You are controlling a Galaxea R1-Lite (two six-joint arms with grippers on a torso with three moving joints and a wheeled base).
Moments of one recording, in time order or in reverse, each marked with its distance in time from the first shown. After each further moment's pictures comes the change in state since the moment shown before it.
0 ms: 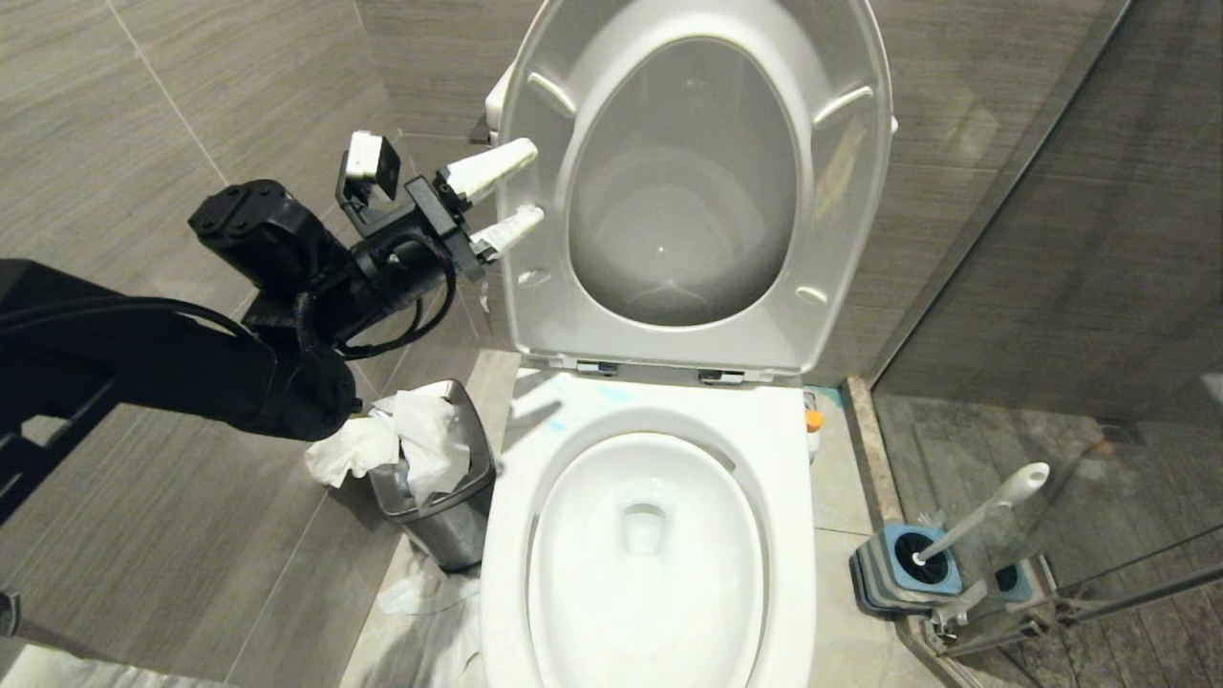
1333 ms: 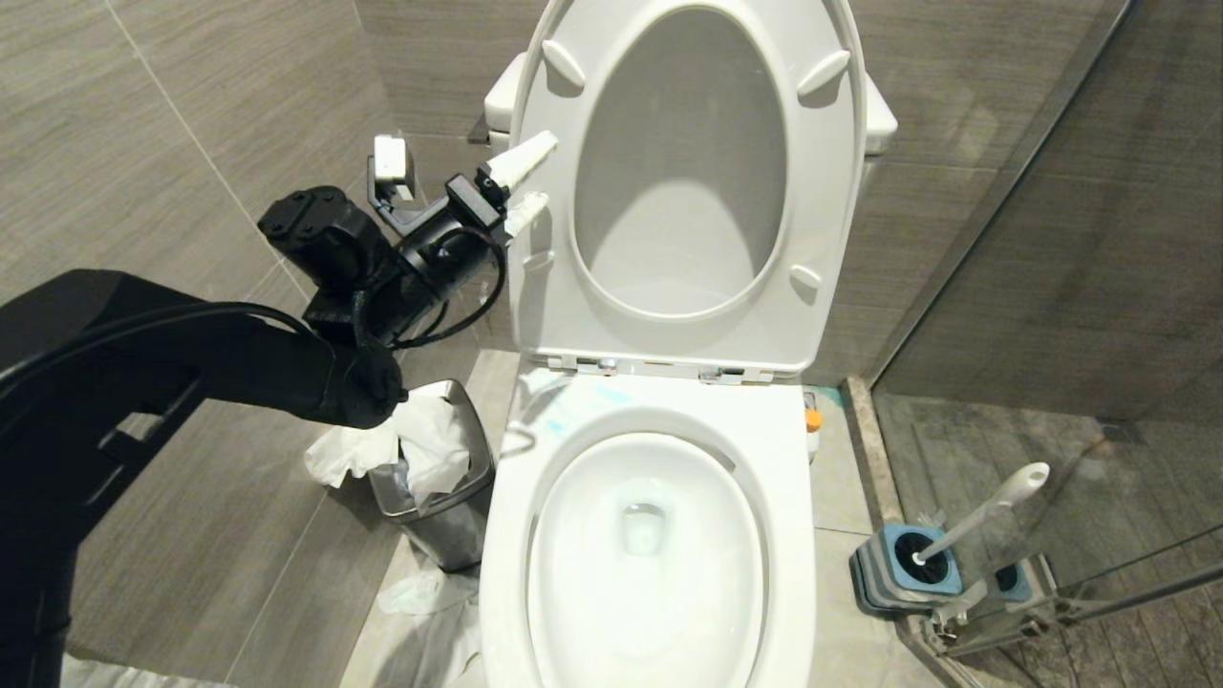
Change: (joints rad) left arm -0.051 0.084 -0.129 0.034 0.202 0.085; right arm 0.000 0.000 0.000 0.000 0.000 -0.001
